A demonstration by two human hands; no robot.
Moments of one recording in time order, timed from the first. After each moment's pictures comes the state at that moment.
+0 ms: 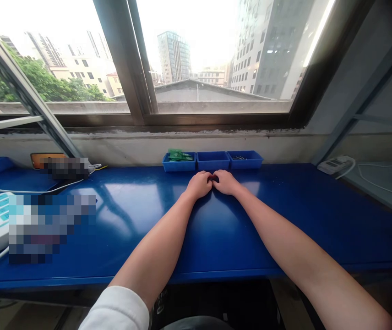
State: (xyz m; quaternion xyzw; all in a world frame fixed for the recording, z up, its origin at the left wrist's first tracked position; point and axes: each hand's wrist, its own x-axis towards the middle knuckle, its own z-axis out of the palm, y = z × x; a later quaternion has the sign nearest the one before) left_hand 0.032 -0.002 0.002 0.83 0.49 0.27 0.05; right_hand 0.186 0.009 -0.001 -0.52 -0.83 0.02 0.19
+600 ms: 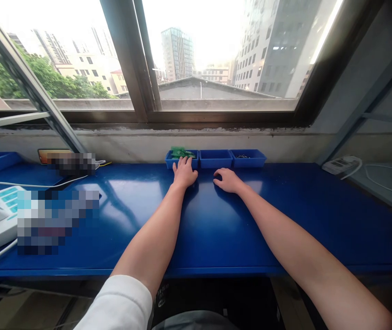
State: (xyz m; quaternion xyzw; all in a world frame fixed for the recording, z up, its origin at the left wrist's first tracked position) left_hand -0.012 0.022 0.011 0.72 0.64 0.27 0.00; right_hand 0.190 0.008 0.001 -0.52 -0.83 0.07 0.20
